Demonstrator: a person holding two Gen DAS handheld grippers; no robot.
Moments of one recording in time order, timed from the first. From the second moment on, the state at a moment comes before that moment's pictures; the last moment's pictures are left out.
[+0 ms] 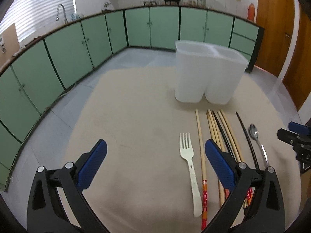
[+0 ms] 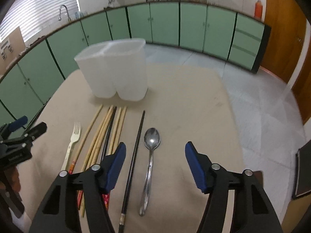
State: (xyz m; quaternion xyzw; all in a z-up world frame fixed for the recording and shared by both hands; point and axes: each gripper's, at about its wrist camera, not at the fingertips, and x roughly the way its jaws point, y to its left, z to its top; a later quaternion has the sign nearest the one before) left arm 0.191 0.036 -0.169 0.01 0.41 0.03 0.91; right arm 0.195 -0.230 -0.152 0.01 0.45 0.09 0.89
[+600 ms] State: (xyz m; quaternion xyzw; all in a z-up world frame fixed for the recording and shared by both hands) left arm 0.247 0.018 -0.213 -0.01 0.49 0.01 0.87; right arm 0.251 -0.234 -0.200 0.03 0.52 0.10 0.85
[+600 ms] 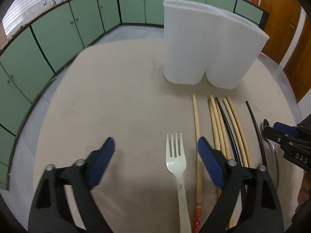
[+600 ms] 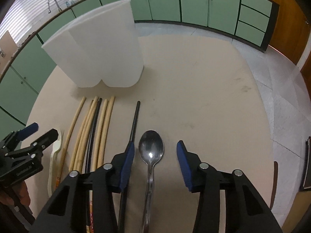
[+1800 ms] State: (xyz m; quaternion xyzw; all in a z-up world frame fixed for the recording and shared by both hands) left arm 0.207 0.014 -0.171 -0.07 0.35 -0.10 0.93; right arm 0.206 -0.247 -0.150 0.05 0.38 0.12 0.92
